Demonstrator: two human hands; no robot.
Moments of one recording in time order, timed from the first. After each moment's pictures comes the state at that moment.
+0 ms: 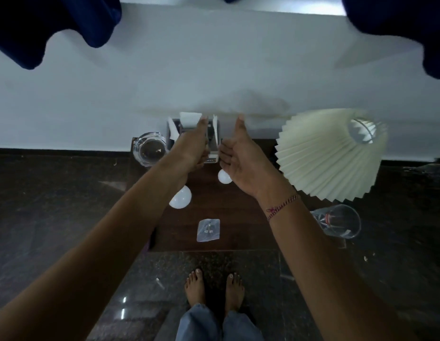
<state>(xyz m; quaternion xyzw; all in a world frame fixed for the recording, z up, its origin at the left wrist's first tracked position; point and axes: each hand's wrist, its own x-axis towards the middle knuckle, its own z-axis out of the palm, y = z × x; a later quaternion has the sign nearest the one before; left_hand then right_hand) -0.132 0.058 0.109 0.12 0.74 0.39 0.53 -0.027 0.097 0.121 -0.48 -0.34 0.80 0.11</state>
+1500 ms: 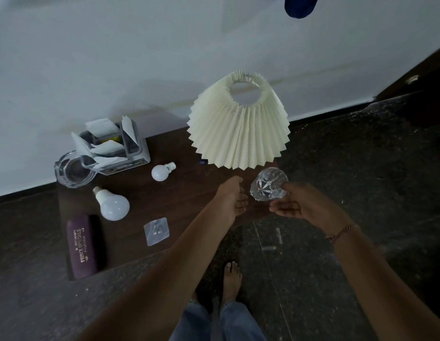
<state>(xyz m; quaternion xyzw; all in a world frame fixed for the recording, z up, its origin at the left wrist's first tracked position) 0.106 0.086 0.022 -0.02 0.68 0.25 0.69 0.256 0.108 0.055 -0.70 -0.27 0.66 0.06</state>
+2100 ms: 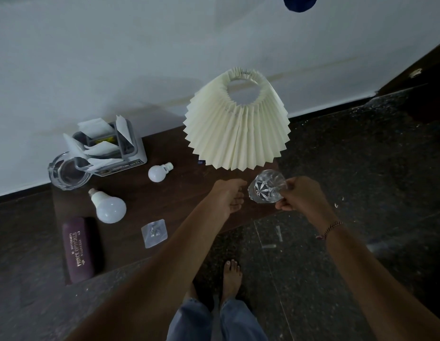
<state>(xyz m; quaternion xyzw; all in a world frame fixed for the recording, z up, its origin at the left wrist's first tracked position) 0.097 0.093 0.011 0.04 0.70 0.22 0.68 0.255 0.116 0.030 -0.73 -0.49 0.48 0.02</state>
